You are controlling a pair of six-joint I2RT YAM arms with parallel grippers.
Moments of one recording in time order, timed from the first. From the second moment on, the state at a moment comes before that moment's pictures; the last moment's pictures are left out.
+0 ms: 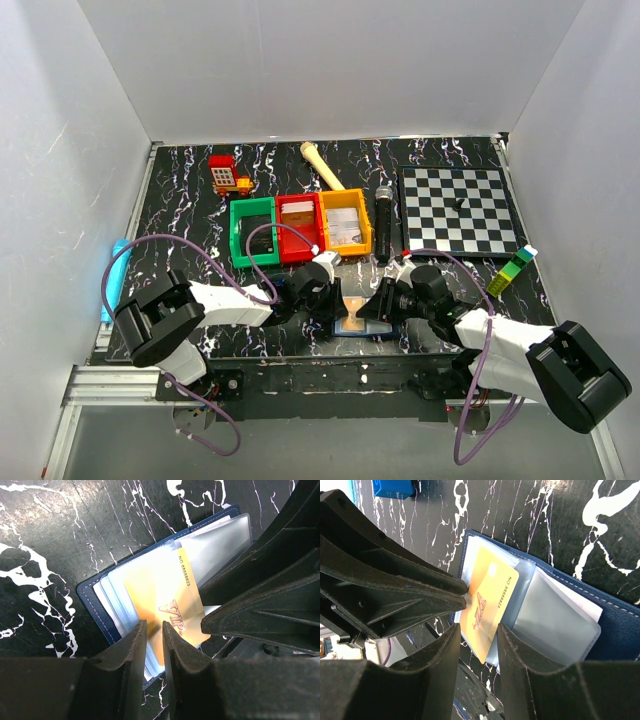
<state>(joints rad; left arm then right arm) -1.02 1.56 0.63 0.21 0.06 -0.74 0.64 1.09 0.19 0.29 -0.44 0.86</state>
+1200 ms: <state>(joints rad) -1.01 1.49 0.58 0.24 0.08 -0.75 0.64 1.24 0.18 0.49 -0.53 0.93</state>
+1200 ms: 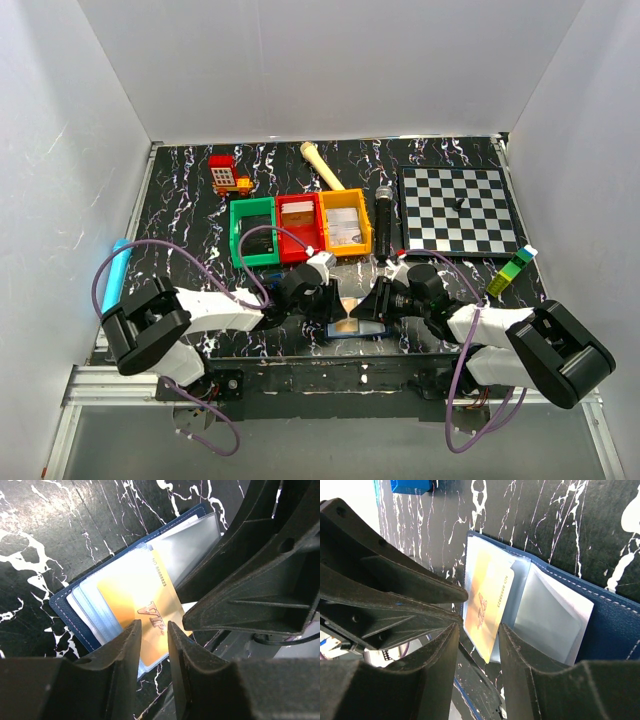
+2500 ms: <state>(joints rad) -1.01 1.50 0.58 0.19 -0.01 -0.75 0.64 1.27 0.17 0.52 -0.53 0.95</state>
